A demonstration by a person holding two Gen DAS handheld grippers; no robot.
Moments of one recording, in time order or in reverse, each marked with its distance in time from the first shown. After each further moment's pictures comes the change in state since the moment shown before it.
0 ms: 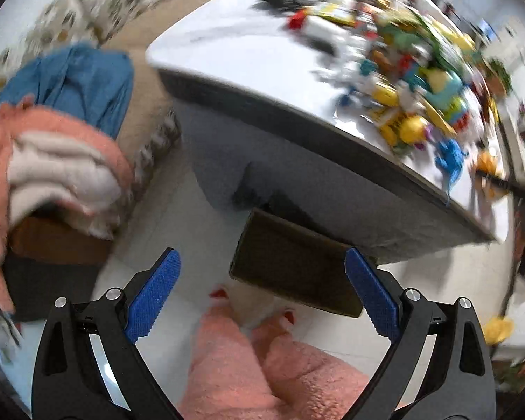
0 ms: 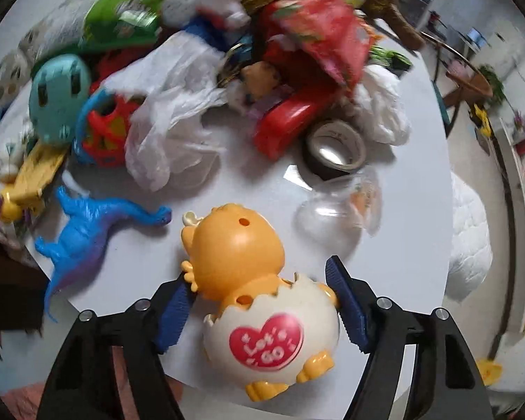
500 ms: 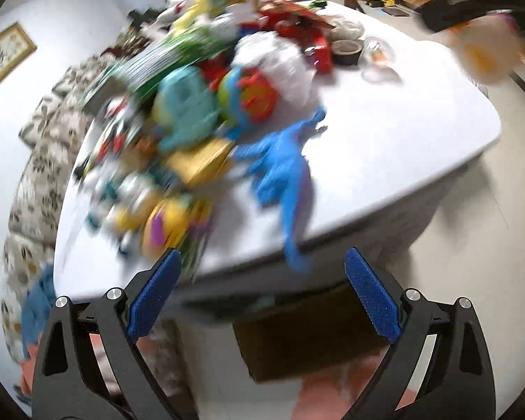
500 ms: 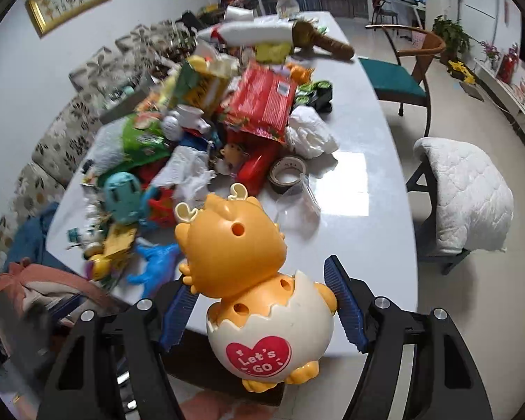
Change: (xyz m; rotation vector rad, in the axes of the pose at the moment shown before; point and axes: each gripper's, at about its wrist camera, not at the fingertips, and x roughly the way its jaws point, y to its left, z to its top) left arm 0.065 -0.252 0.019 0.718 -0.247 0.095; right arm -0.110 -0.040 -0.056 0.289 -0.204 0.177
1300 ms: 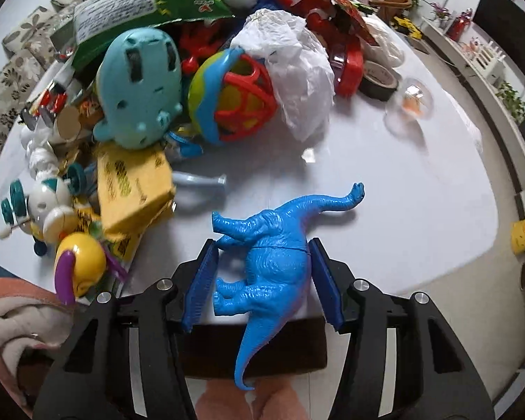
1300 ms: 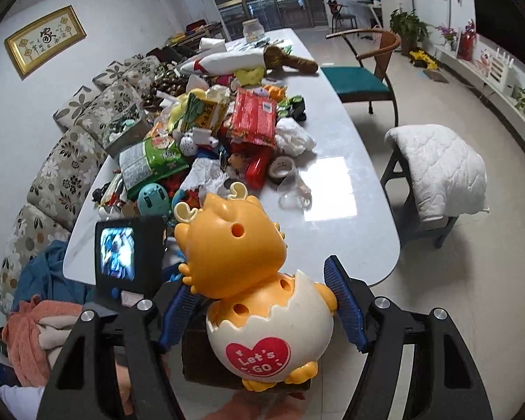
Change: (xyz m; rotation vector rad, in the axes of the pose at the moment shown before) left arm 0.053 0.038 0.029 -0.310 0.138 -0.251; right arm -0.066 0.026 -0.042 0.124 -0.092 -0.077
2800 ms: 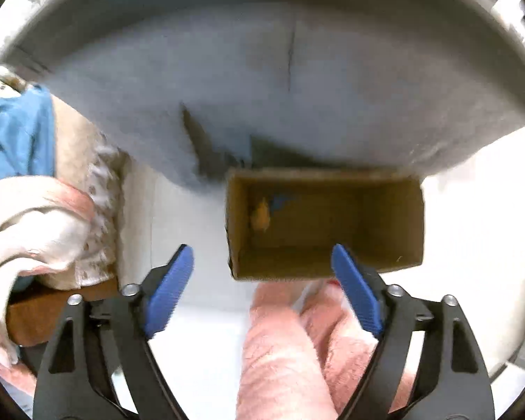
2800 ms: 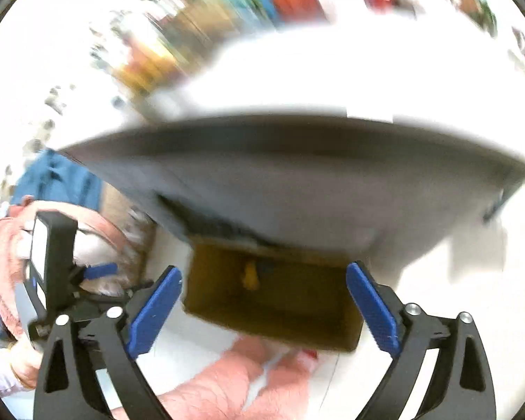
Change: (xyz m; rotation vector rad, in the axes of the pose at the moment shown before) left arm 0.029 0.178 -0.190 -0.107 0.213 0.076; right arm 0.125 0.102 -0.103 -0.221 0.193 0.165
